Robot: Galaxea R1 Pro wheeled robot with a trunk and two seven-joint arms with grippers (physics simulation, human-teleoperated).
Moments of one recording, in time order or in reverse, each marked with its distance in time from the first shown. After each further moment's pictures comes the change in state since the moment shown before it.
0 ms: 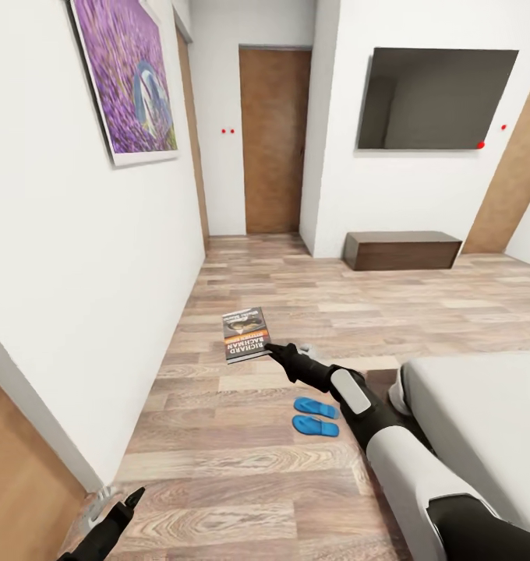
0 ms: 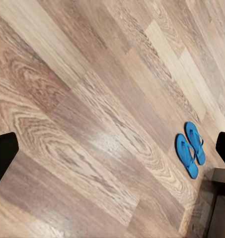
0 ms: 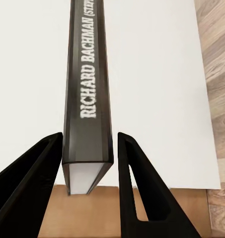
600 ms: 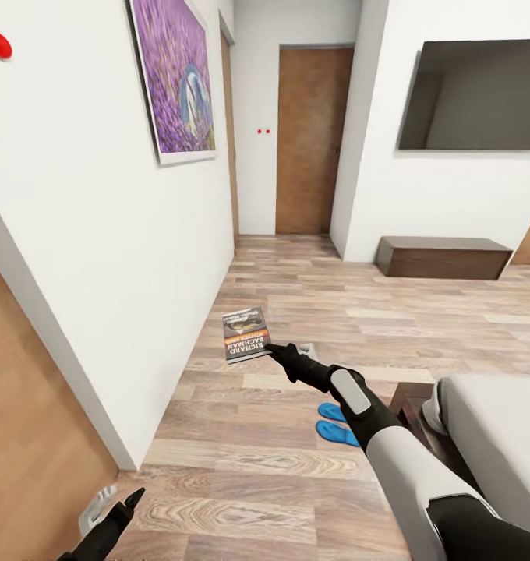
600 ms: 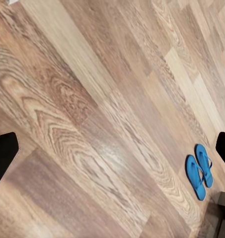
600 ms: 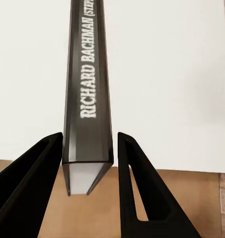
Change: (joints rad) left arm 0.000 0.001 -0.003 0.000 -0.001 0.000 0.000; right arm 0.000 0.000 0.000 0.000 0.002 -0.001 0.000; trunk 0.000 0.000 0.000
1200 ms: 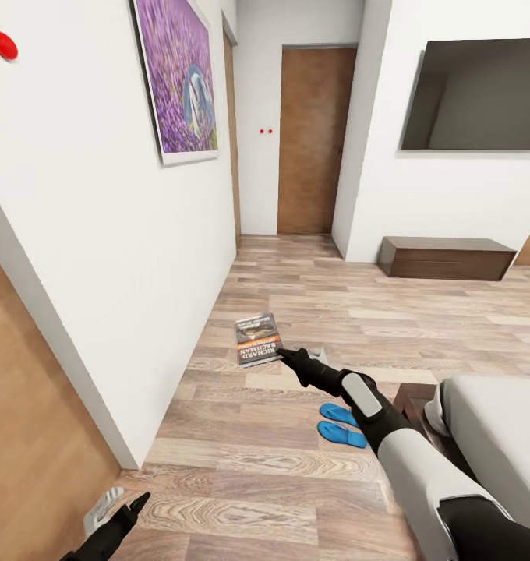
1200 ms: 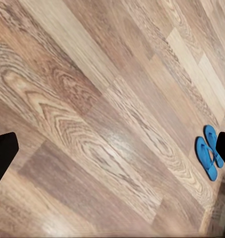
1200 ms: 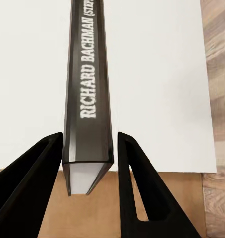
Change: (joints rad) left arm -0.001 -0.001 -0.113 -0.002 0.000 0.000 0.003; right arm 0.006 -0.049 -0.005 0.026 -0.003 -0.003 -0.004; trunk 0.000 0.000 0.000
